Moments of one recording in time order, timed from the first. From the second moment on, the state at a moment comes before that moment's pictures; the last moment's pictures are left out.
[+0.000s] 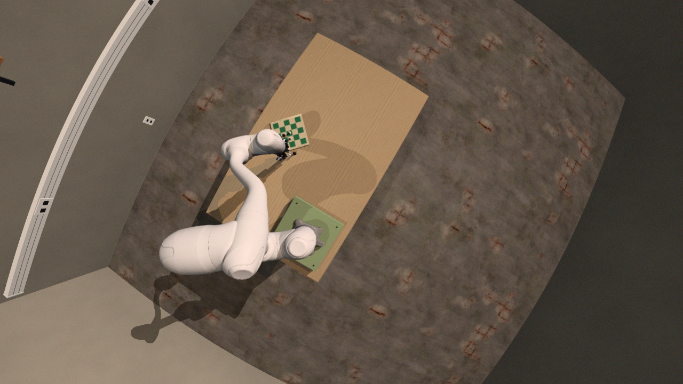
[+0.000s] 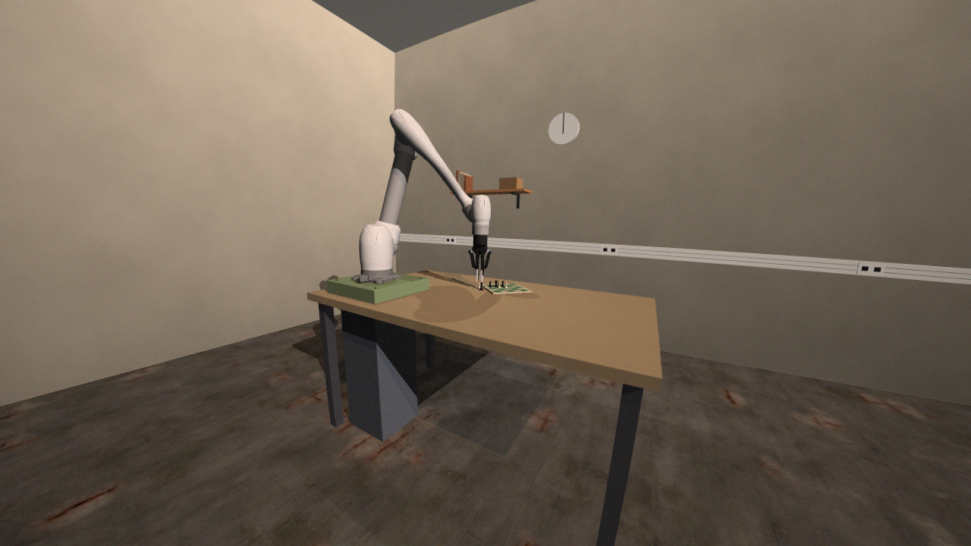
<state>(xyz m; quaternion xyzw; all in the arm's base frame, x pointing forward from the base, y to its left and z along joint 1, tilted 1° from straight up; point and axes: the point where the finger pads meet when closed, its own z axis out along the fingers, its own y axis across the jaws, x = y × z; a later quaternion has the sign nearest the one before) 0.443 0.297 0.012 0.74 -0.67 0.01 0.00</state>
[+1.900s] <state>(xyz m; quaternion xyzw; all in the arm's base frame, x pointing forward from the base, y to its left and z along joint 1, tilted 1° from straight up) 0.445 0.298 -0.019 0.74 -0.67 0.01 0.00</state>
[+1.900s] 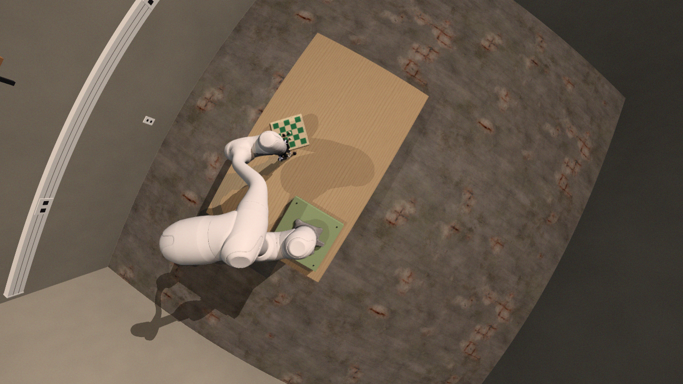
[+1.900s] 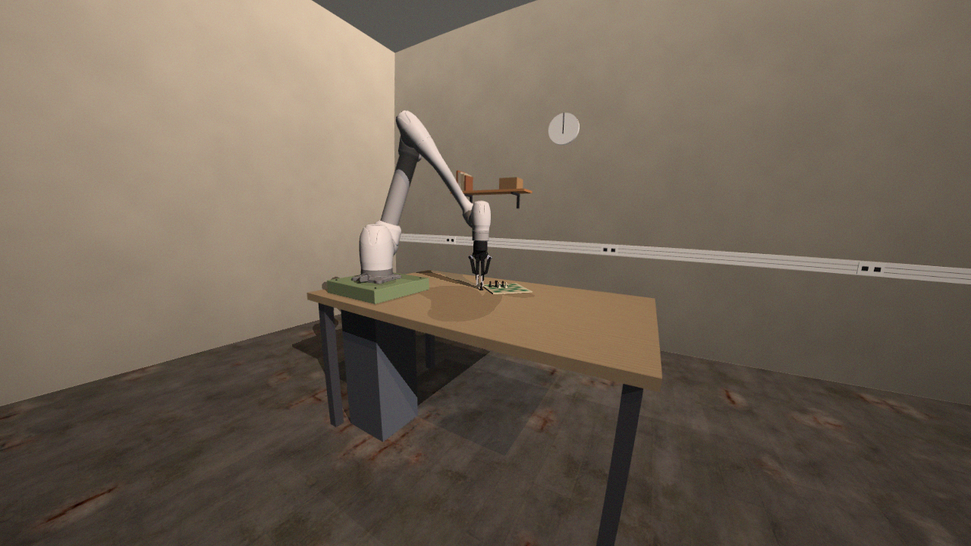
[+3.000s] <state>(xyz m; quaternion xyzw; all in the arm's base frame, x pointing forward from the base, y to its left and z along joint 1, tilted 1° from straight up) 0.445 0.298 -0.019 0.74 -0.67 0.01 0.00</state>
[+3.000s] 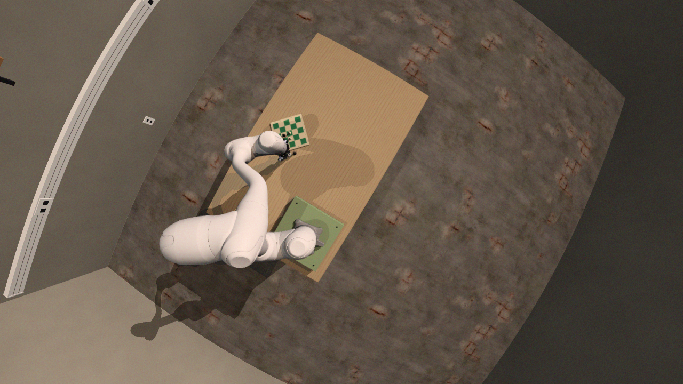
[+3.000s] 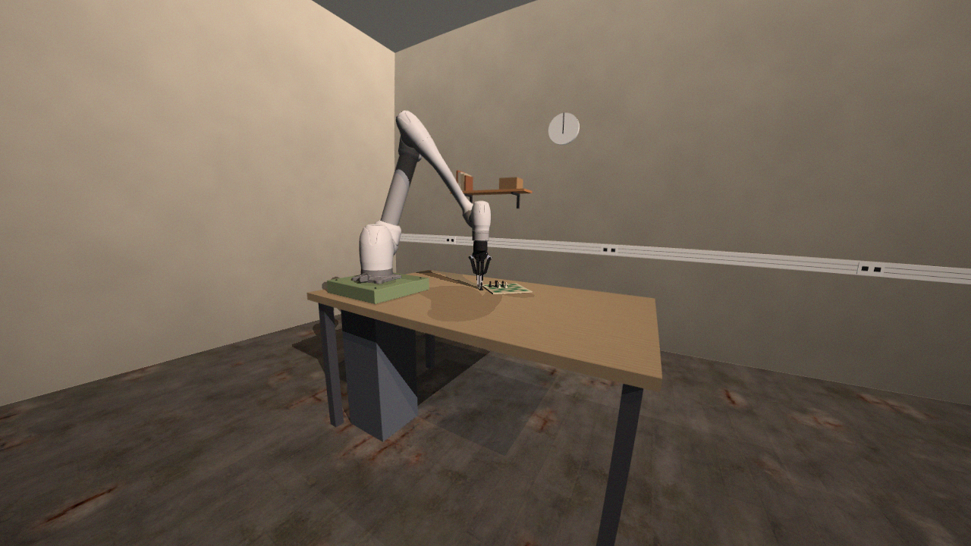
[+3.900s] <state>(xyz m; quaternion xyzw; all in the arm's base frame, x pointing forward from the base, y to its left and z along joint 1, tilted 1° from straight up) 0.439 0.294 0.016 0.74 -0.67 0.00 0.00</state>
